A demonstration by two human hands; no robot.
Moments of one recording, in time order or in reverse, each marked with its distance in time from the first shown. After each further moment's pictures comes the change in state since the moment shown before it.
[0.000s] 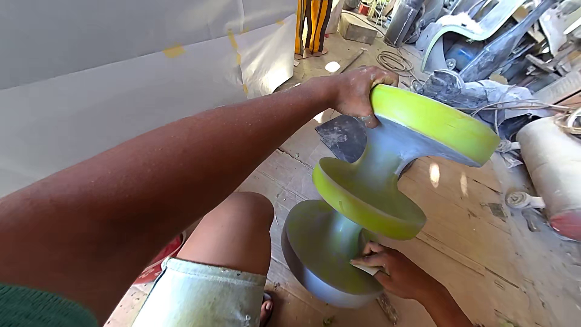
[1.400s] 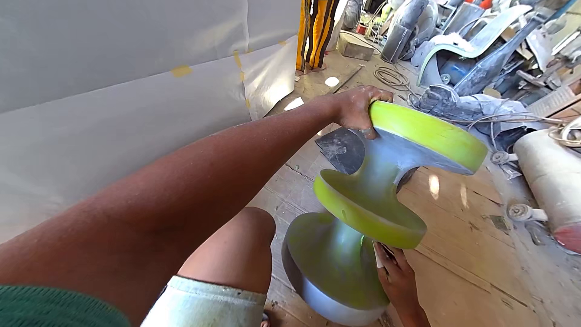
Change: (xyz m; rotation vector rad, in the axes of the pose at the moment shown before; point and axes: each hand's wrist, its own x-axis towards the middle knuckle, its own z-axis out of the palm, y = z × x) left_hand 0.011 -0.010 -0.001 0.004 -0.003 -0.045; right_hand 0.026 0.033 0.058 -0.309 1.198 -0.112
